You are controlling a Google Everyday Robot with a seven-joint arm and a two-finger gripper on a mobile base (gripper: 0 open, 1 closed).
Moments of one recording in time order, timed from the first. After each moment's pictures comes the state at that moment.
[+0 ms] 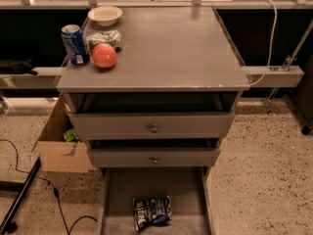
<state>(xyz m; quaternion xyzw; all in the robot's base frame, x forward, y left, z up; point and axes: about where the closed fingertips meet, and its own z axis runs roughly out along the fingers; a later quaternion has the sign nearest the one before) 0.192 -0.231 1.534 -0.04 0.59 0.18 0.79</state>
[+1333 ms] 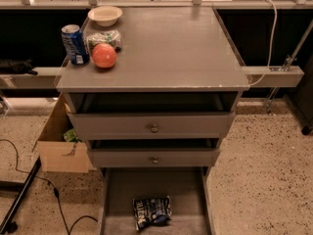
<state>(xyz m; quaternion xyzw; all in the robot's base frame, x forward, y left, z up) 0.193 -0.203 1.487 -0.15 0.65 0.18 0.72</state>
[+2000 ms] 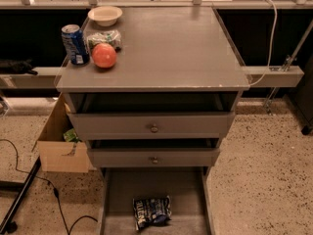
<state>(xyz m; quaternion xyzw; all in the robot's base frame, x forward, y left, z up) 0.192 -0.193 1.453 -0.20 0.69 0.17 0.68</state>
